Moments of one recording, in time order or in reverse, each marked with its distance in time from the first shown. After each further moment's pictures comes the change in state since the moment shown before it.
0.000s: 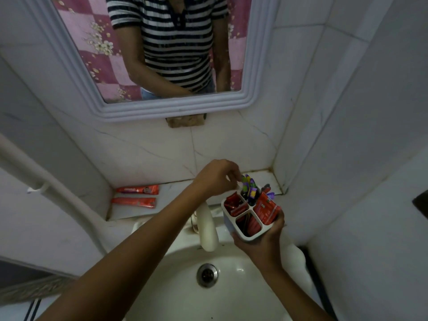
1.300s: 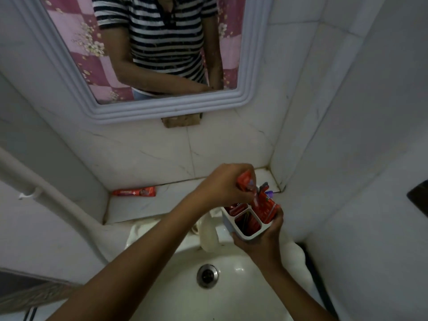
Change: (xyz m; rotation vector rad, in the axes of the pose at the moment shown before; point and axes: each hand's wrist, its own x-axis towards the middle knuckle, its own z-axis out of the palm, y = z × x) left_hand -0.030 0.048 -0.010 -0.130 -0.024 0.090; right_hand 0.001 0.004 0.005 -0.021 0.011 -0.010
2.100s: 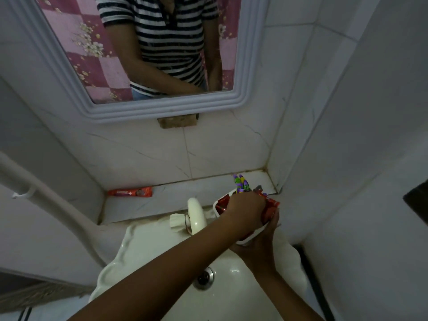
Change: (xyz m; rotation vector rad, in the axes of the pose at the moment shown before) left_hand 0.020 0.020 0.079 0.560 -0.227 -0.089; right_hand -0.003 -0.015 -0.003 0.080 -0.064 0.047
